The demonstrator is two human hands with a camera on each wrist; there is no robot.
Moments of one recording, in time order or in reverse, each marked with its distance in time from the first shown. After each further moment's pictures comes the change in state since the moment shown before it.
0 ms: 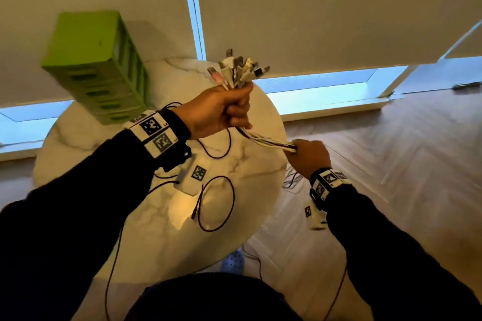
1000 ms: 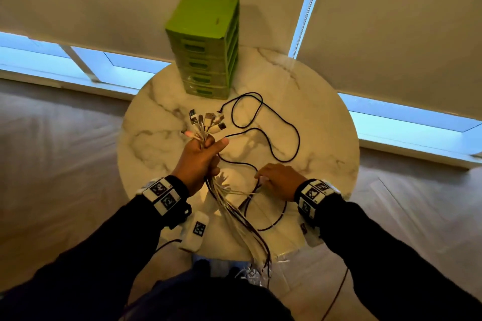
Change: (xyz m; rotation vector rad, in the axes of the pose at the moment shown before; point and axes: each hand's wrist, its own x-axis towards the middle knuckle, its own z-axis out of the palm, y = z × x) left_hand -0.152 -0.131 -0.097 -0.253 0.929 0.097; right_hand 0.021 -0.164 0.100 -0.077 -0.650 -0.751
